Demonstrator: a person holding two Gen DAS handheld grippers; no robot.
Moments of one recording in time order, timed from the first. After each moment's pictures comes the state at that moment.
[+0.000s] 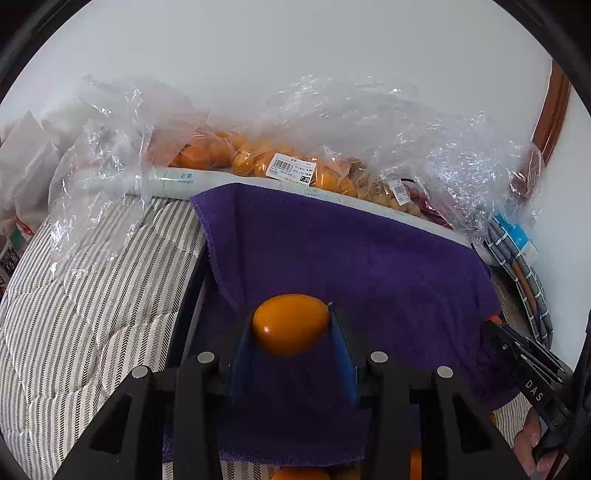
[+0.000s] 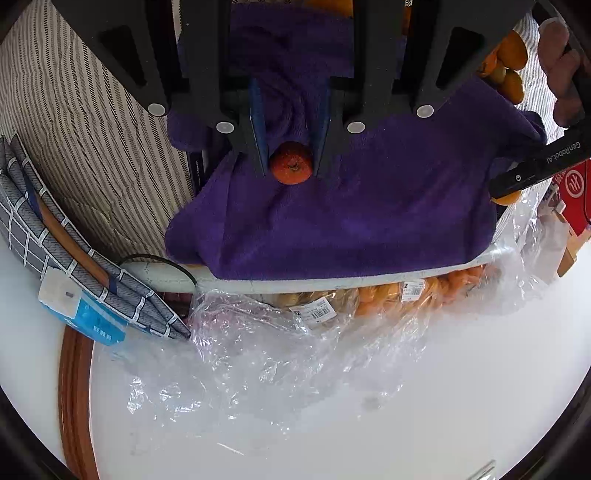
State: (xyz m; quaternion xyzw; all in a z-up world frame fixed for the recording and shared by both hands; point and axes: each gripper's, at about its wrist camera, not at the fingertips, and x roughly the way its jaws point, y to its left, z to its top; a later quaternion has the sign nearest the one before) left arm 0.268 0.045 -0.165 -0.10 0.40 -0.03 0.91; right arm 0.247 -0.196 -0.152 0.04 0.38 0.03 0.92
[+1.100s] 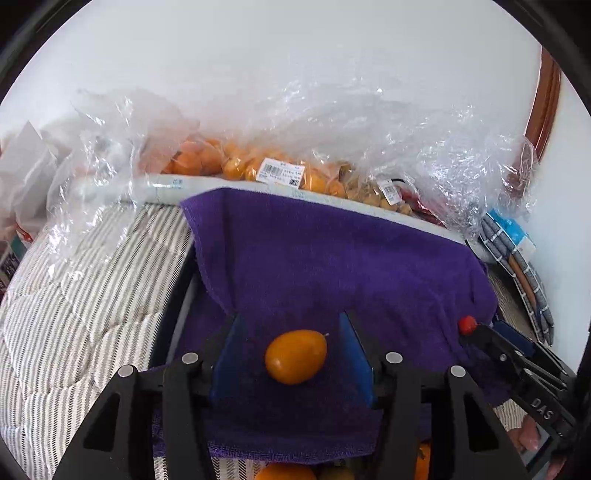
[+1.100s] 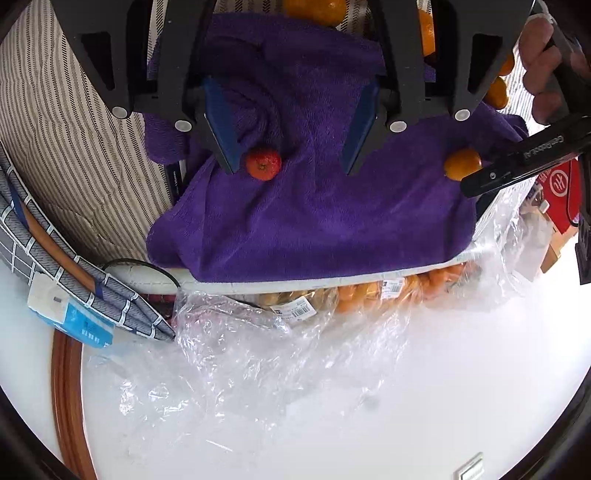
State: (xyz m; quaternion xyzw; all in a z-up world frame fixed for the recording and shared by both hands) left arm 0.259 0.031 -0.162 -0.09 0.37 -0.02 0.92; right arm 0.235 -0.190 -0.149 0.06 0.36 0.07 0.93
